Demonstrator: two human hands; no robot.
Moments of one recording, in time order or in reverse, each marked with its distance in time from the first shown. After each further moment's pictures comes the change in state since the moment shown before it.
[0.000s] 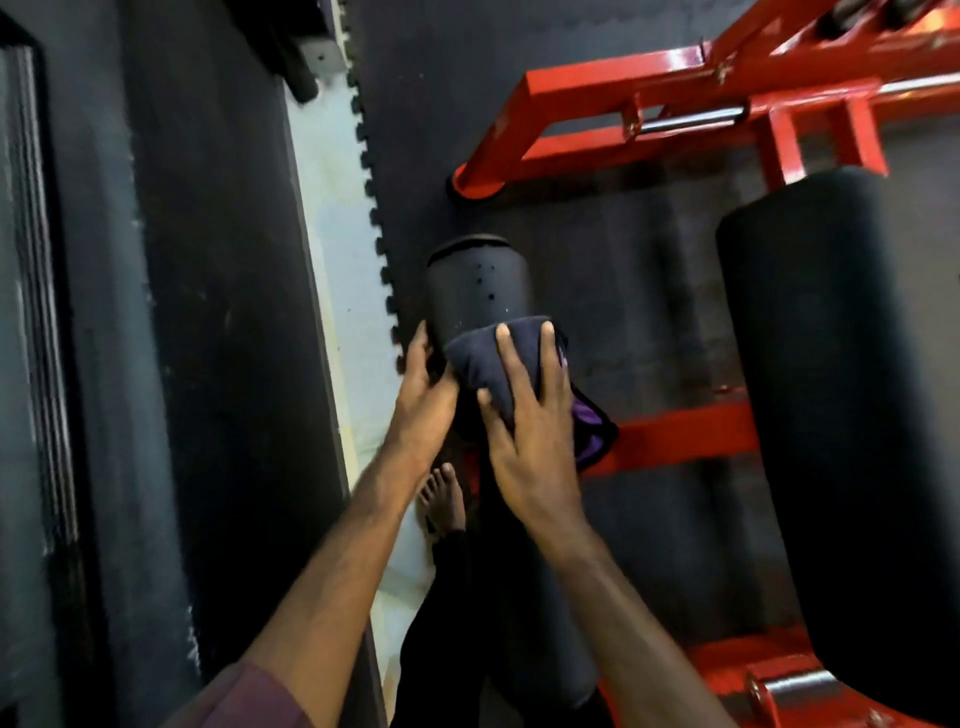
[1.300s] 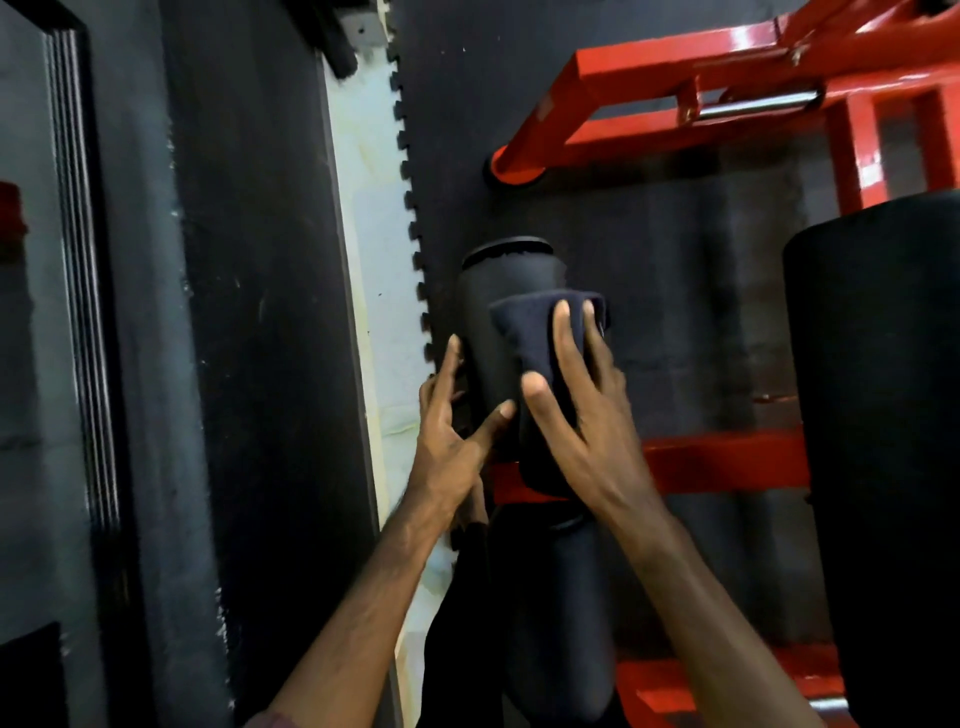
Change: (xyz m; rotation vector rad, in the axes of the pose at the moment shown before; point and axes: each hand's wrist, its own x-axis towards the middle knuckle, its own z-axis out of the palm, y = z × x) left_hand -0.029 -0.010 -0.004 0.052 0.013 0.113; right_hand 0.036 0.013 -0.034 0.033 -0.212 -0.084
